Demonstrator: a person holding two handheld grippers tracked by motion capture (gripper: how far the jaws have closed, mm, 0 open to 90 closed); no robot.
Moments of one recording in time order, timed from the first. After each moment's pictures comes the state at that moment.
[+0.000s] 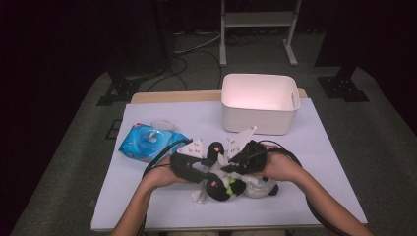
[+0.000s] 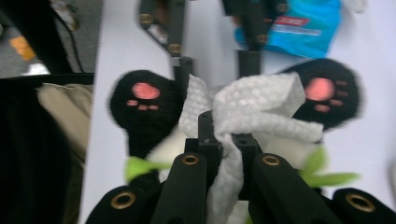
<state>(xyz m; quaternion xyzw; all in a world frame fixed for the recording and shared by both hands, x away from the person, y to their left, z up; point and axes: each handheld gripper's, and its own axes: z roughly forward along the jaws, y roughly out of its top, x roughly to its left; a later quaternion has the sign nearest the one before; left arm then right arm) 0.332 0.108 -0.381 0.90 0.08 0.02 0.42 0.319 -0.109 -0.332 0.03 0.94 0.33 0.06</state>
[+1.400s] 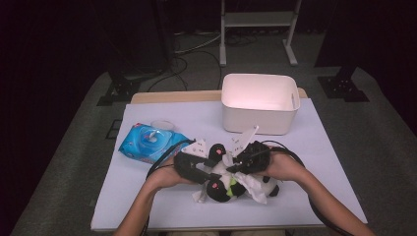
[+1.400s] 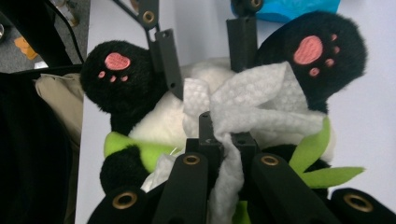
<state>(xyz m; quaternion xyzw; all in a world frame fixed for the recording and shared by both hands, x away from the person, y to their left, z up) 0.332 0.099 -0.383 0.90 0.10 0.01 0.42 0.330 -0.120 -0.348 0.06 0.95 0.31 0.04</state>
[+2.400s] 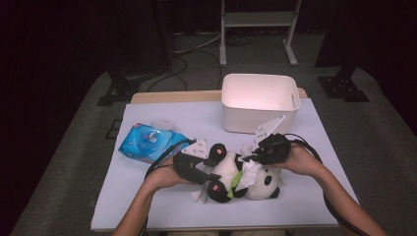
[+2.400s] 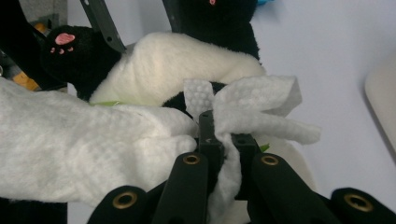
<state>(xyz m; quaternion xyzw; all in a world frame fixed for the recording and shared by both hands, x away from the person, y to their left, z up) 0.326 0.100 -0.372 0.91 0.08 0.02 0.41 0.347 -0.175 -0.348 0.14 0.93 0.35 0.03</state>
